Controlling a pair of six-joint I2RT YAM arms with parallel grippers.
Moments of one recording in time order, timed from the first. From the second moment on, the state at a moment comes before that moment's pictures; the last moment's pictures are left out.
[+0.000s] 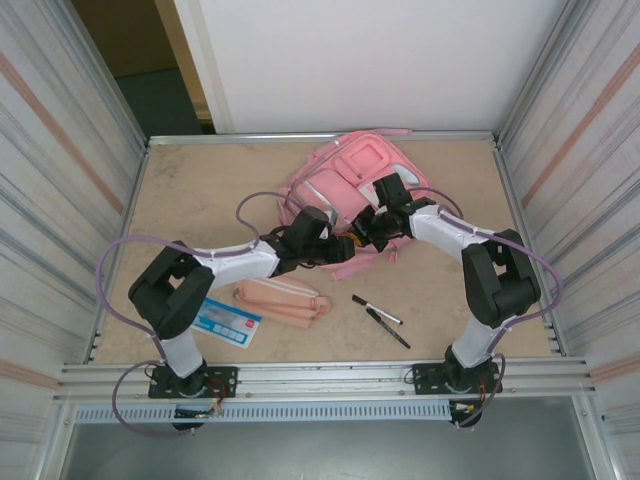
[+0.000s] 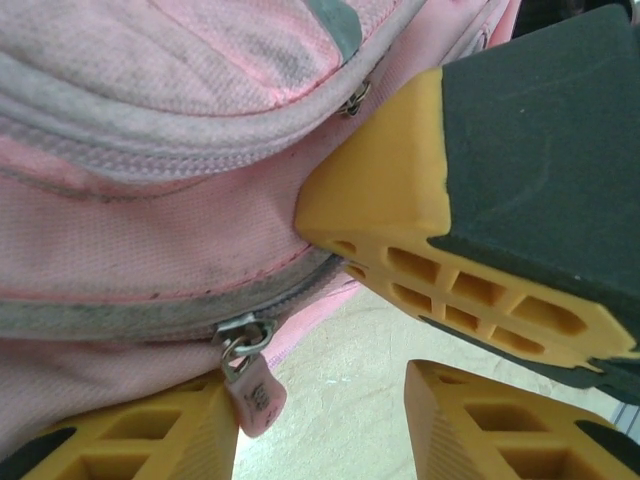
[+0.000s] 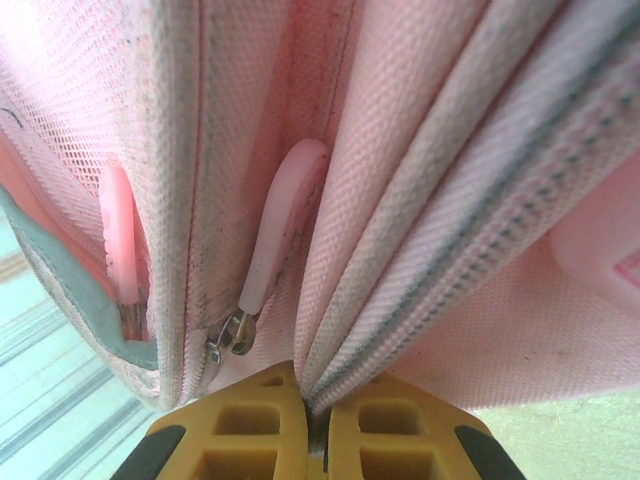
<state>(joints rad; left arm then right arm) -0.80 1.75 1.02 0.03 0.20 -0.79 0.44 1.71 1.12 -0.43 -0.44 1.22</state>
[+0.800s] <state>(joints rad) -0.71 1.64 0.85 0.18 0.28 -0.62 0.43 1.67 1.10 -0.44 -0.44 1.20</state>
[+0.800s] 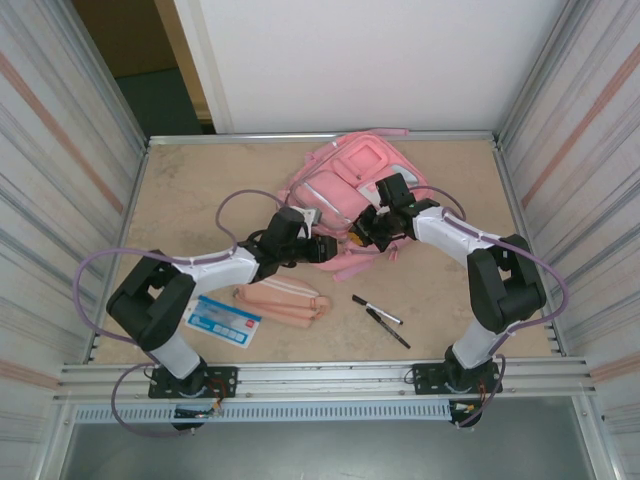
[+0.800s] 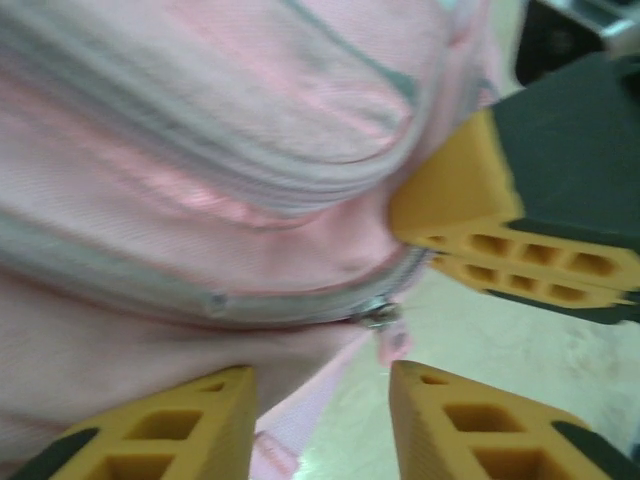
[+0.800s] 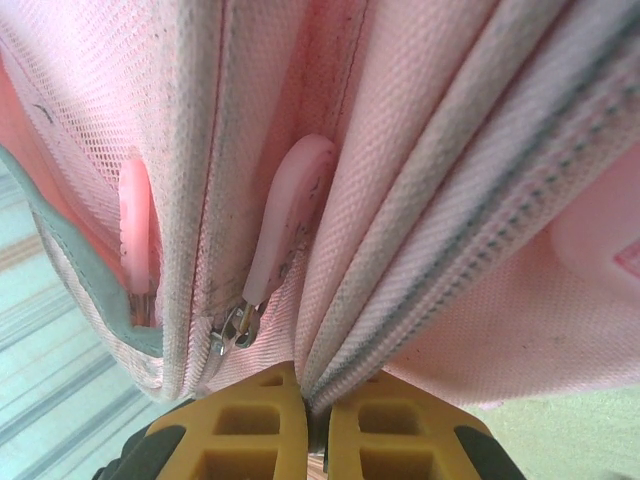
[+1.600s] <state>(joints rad) -0.79 1.76 0.85 0.36 0.27 -0.81 0.47 1.67 1.10 -0.44 -0.43 1.23</state>
